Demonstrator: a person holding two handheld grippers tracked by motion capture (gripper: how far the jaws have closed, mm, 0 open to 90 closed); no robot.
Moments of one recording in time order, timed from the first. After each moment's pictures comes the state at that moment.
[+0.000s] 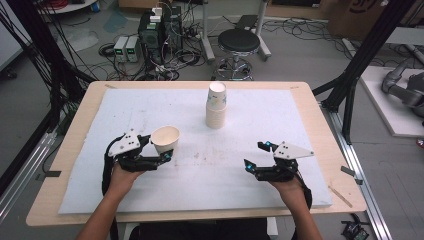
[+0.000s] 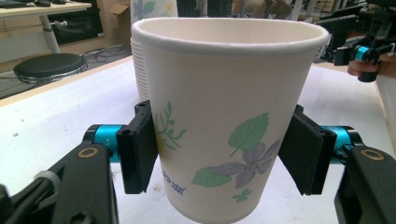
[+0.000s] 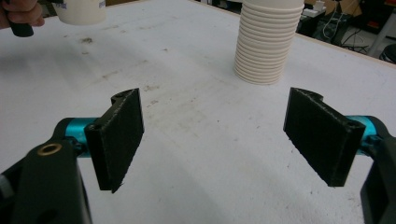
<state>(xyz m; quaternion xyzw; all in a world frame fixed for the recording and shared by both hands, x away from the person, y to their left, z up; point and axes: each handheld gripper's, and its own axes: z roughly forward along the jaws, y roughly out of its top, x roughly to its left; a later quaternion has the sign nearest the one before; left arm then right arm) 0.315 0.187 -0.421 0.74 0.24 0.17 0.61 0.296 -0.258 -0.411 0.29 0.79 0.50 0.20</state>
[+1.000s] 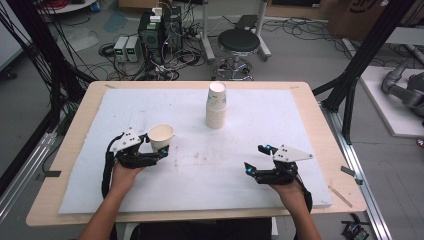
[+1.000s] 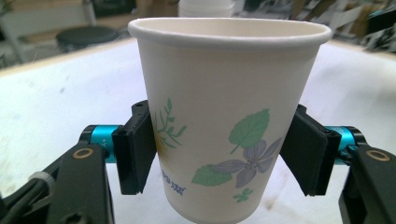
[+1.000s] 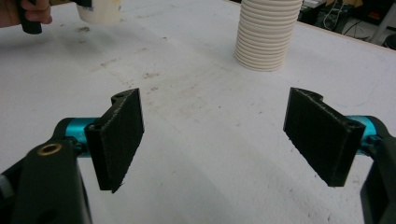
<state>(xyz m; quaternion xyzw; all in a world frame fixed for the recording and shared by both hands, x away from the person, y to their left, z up) 0.331 0.196 -0.442 0.74 0.32 0.20 0.56 0.292 -0.260 -0.419 0.29 0.79 0.49 0.20</state>
